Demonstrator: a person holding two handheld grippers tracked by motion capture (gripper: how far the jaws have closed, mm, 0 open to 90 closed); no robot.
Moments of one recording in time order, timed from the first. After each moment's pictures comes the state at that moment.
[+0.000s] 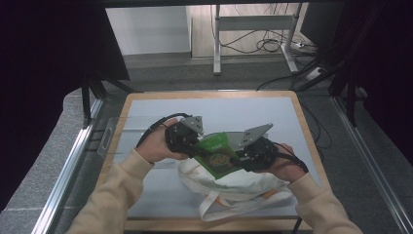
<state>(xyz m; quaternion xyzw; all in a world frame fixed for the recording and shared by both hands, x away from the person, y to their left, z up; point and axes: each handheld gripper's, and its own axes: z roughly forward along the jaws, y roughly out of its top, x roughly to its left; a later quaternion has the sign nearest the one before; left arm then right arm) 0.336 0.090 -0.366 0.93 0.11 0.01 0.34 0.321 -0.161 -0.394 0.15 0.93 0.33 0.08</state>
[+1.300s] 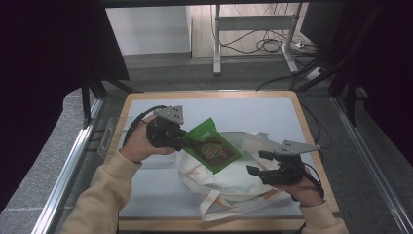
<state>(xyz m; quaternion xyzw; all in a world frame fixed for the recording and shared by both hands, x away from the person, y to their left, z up) 0.326 0.129 -0.340 0.90 0.14 0.03 0.41 0.287 -0.230 -0.419 0.30 0.82 0.48 0.11</state>
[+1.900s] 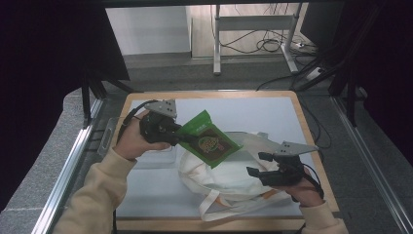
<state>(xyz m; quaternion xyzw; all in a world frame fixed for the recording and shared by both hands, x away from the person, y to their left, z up) 0.325 0.141 -0.324 0.89 0.16 0.04 0.42 0.287 -0.230 -0.423 0.30 0.82 0.47 0.10</state>
